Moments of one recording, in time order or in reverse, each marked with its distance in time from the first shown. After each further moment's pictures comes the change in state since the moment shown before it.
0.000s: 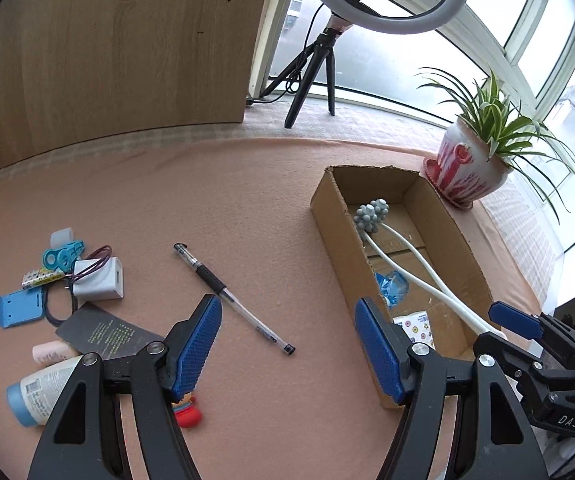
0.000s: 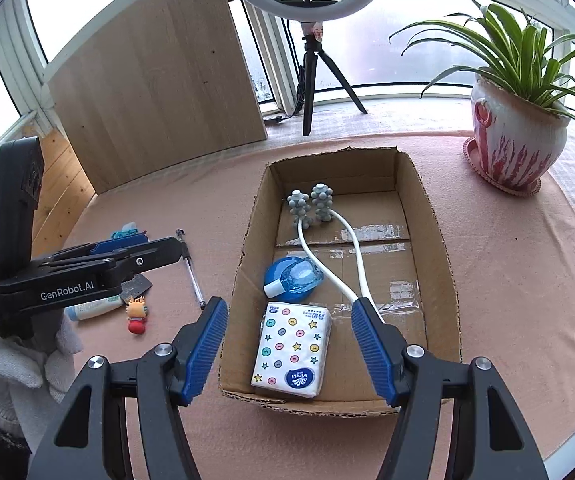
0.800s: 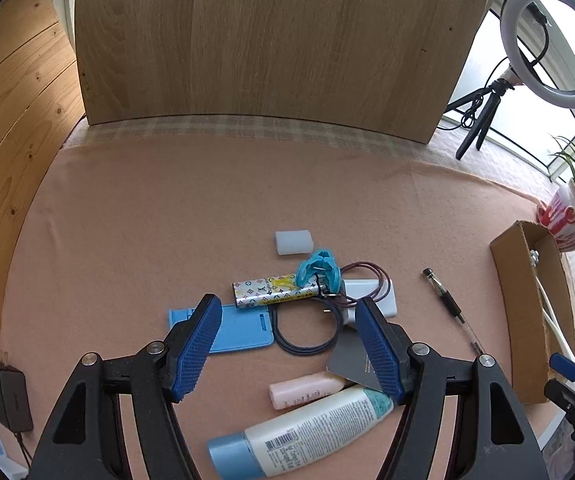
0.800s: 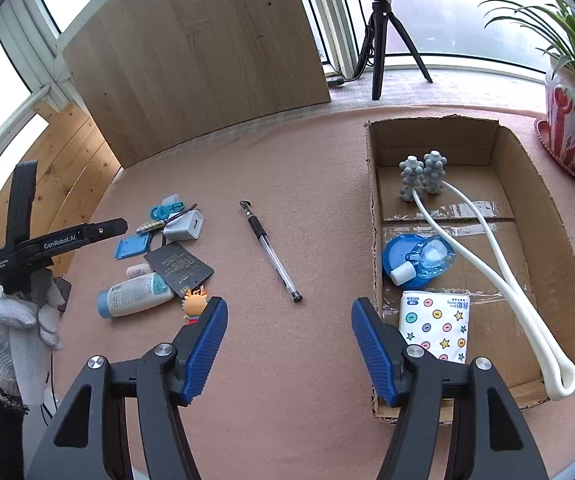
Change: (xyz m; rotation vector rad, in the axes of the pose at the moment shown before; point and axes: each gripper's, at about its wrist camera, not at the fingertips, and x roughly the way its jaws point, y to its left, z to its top) left arm -0.022 0.220 0.024 -0.173 0.053 0.203; right arm 0.053 0.083 -0.003 -0.005 0.105 0.075
